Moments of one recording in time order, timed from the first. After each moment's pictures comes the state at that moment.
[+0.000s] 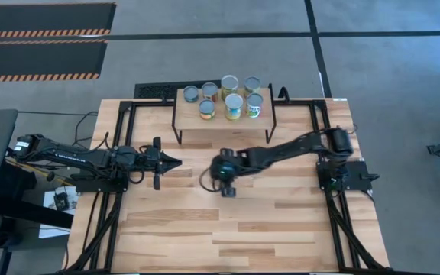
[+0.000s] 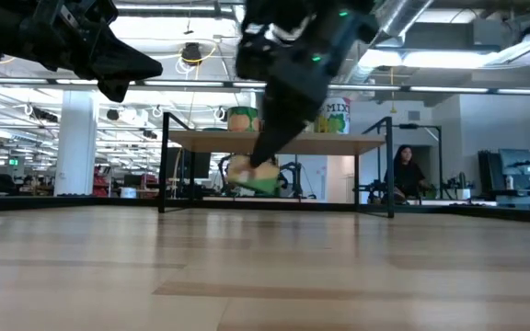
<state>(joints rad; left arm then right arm) -0.10 0.67 0.24 0.28 -0.19 -0.12 0.08 1.91 1.35 -0.41 0.10 0.02</state>
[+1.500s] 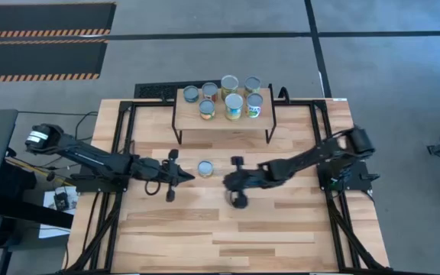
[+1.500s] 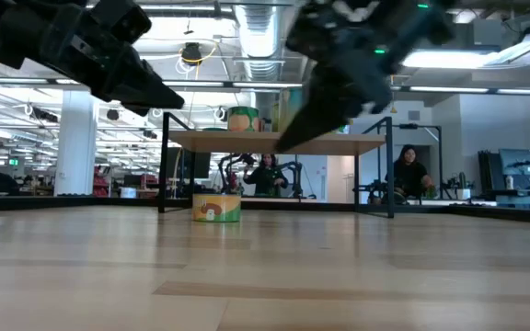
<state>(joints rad) -0.20 1.09 0.35 0.38 -0.20 -0.04 0.19 1.78 1.09 -0.09 0.26 -0.08</state>
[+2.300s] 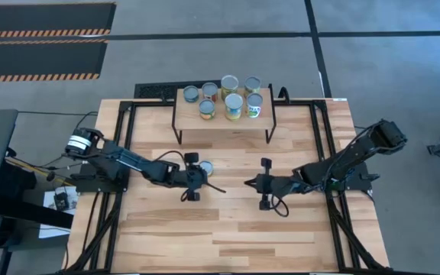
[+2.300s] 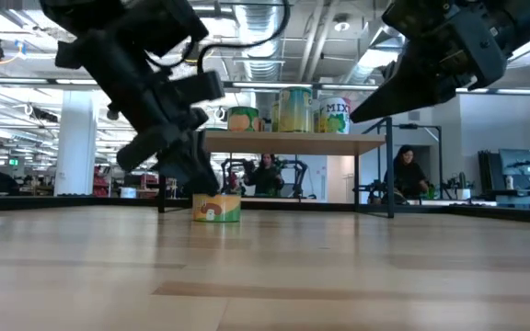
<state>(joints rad) -0.19 1.64 0.77 -0.03 -0.43 0.03 0.37 1.38 0.62 0.19 0.48 0.10</state>
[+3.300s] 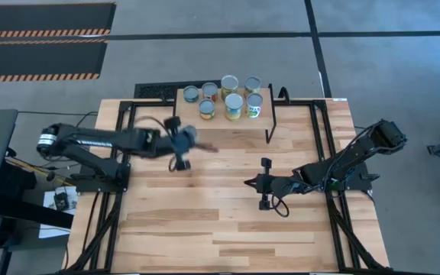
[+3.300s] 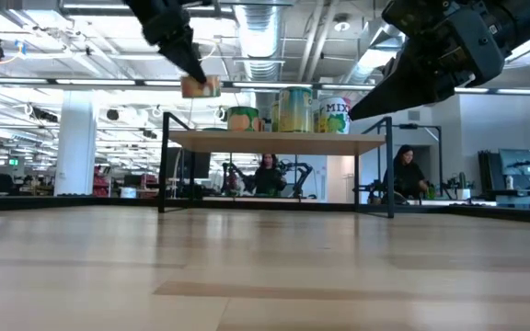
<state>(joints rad) -0.03 1.32 1.11 -0.70 -0.51 0.04 0.38 1.38 0.62 0.19 0.50 0.10</state>
